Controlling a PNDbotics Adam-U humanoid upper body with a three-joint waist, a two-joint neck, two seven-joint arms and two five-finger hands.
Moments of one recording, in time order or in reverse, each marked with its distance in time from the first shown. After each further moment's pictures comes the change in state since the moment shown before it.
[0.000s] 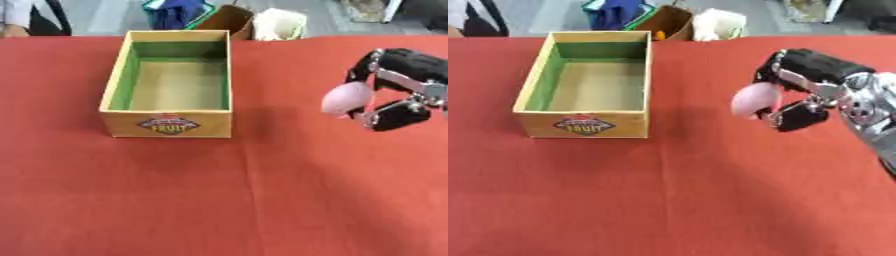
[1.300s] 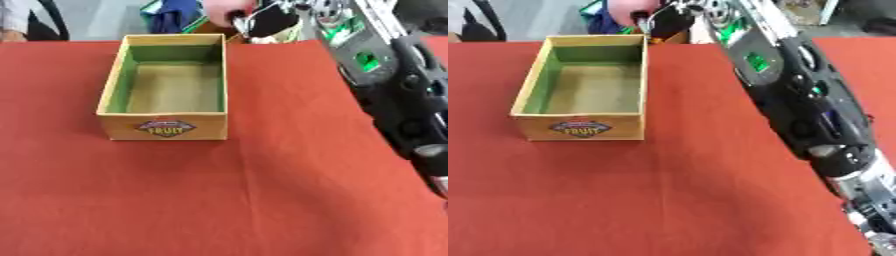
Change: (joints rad) left arm 0.015 -0.002 -0.027 0.000 0.021 0.007 -0.029; right arm -0.572 0.438 0.156 0.445 0.145 0.075 -0.082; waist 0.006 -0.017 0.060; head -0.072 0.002
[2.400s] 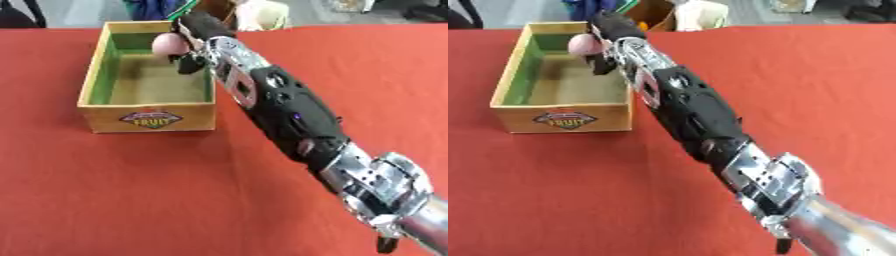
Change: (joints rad) left arm -0.001 -0.009 -0.017 0.000 0.024 -0.002 -0.023; right arm -0.076 0.261 -0.016 0.532 0.236 -0.053 -0.225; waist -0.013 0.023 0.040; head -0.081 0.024
